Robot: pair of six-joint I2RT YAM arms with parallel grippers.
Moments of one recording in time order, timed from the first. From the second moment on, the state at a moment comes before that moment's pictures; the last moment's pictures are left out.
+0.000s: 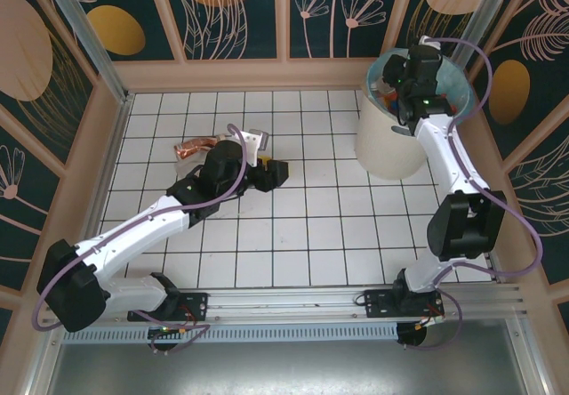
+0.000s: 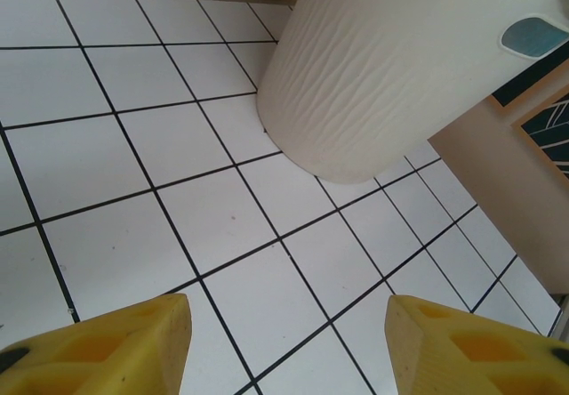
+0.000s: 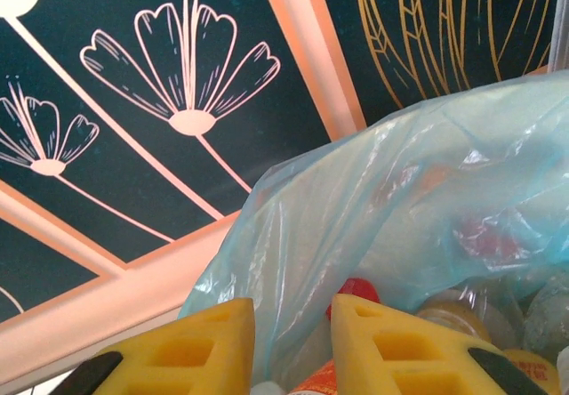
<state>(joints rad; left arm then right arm) -0.75 1.25 0.93 -0.11 0.11 -0.50 0.10 1.65 1.56 -0.24 0.13 0.45</state>
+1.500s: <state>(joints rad) 0.01 1.60 1.14 -0.32 0.02 -0.36 0.83 2.19 1.75 -0.05 0.05 0.68</state>
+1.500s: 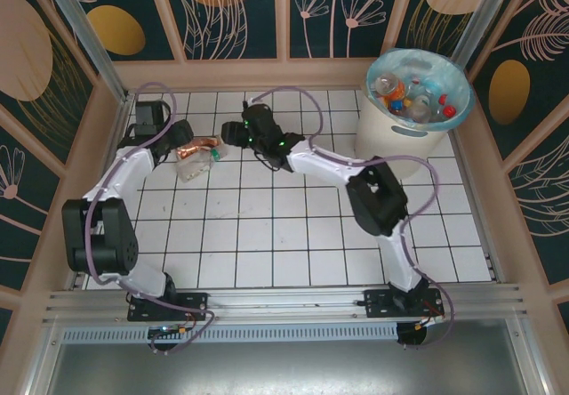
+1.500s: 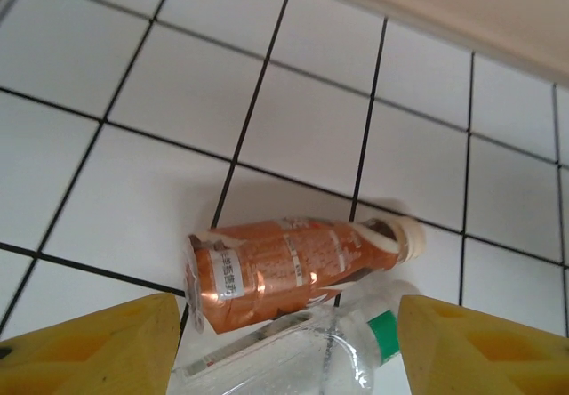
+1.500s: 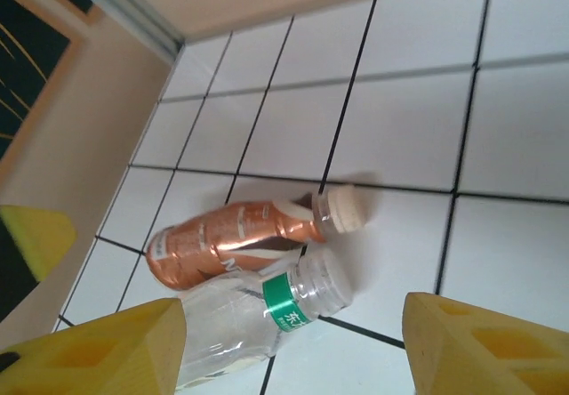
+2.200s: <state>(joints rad) 0.01 1.68 1.02 -0.24 0.18 -0.40 0.80 2.52 1.95 0.06 -0.14 1.02</state>
